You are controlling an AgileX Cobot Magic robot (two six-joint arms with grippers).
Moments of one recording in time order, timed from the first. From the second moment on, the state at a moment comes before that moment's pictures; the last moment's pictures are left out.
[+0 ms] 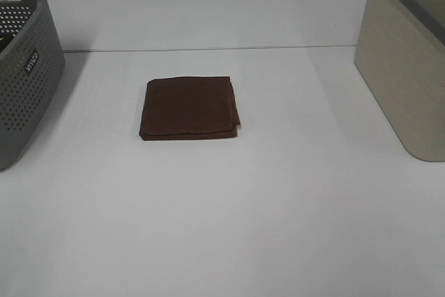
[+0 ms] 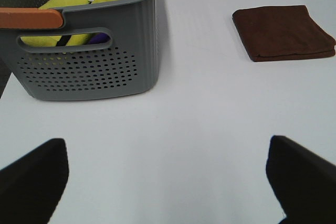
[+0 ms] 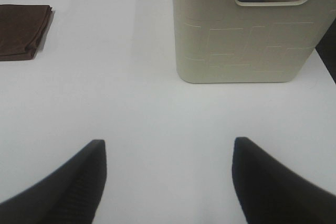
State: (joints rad) left arm 0.02 0.00 -0.50 -0.06 1.05 0.04; right arm 0.05 -0.01 -0.51 0.01 1.07 -0.02
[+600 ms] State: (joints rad) left arm 0.02 0.00 -0.50 -0.06 1.05 0.04; right arm 0.05 -0.01 -0.51 0.01 1.07 -0.02
